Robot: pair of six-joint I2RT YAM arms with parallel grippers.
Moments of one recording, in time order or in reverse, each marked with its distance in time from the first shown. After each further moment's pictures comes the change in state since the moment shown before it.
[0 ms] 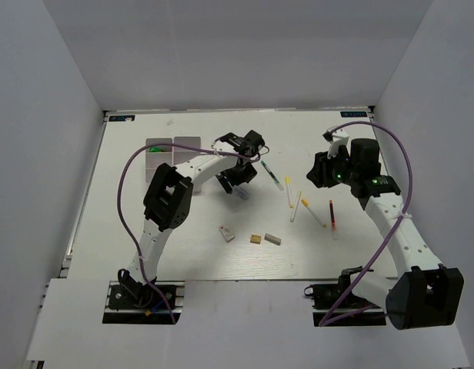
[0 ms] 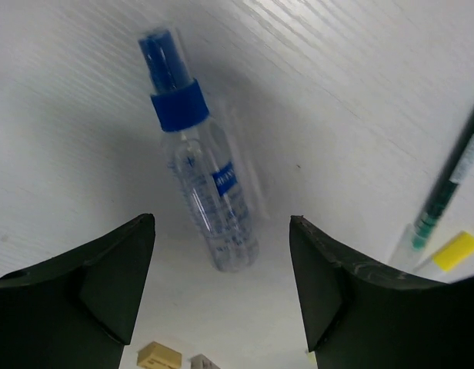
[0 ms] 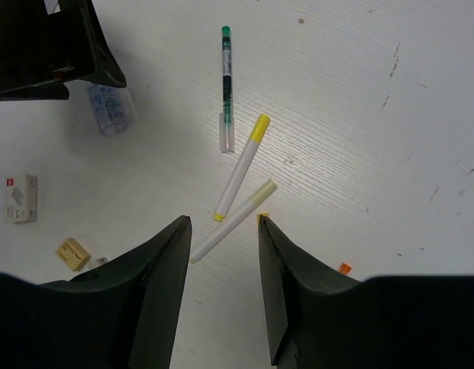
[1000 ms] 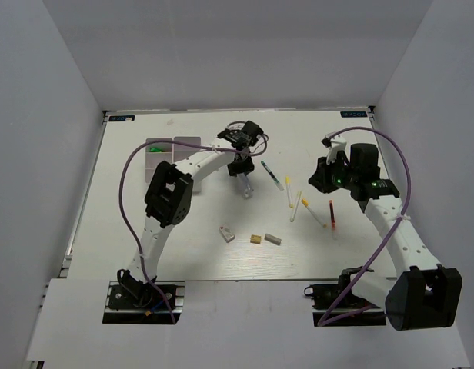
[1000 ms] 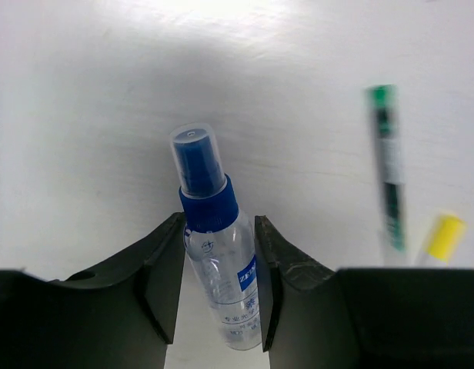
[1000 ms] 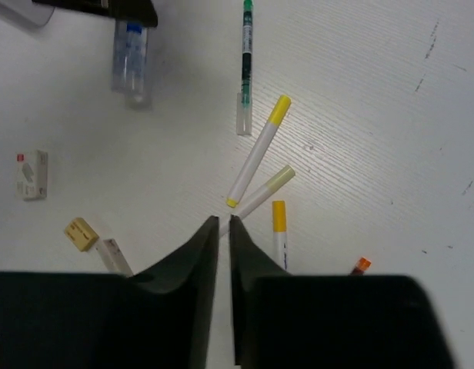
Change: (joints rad) left arm 0.044 0.064 0.056 0.192 0.008 0.423; right arm -0.016 -0.010 -0.051 -0.008 -0.060 -0.018
